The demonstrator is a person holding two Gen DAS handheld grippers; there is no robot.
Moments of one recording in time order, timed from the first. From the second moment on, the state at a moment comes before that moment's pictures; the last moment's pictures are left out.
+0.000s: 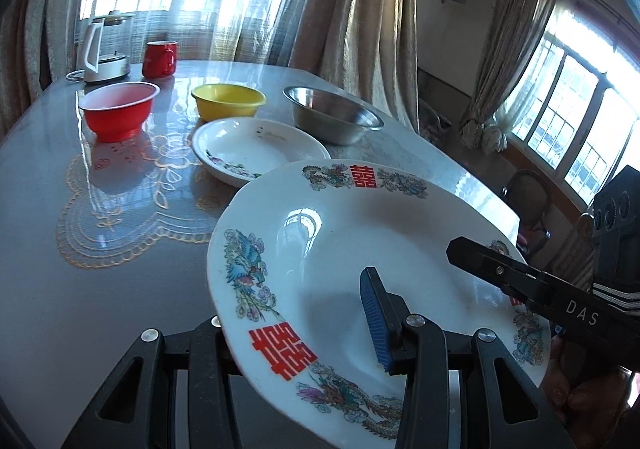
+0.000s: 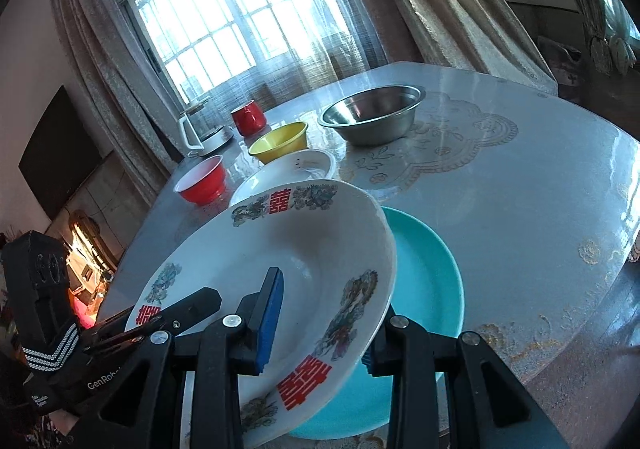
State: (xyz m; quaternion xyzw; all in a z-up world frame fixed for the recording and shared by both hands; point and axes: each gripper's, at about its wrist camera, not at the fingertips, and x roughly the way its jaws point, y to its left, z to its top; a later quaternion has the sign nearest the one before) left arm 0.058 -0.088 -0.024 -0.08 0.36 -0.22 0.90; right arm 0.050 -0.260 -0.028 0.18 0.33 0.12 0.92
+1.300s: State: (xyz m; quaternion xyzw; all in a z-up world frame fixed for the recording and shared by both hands) left arm 0.059 -0.110 -0.039 -0.01 0.41 -0.18 0.89; right arm 0.056 -0.305 -0.058 0.21 0.37 0.06 0.90
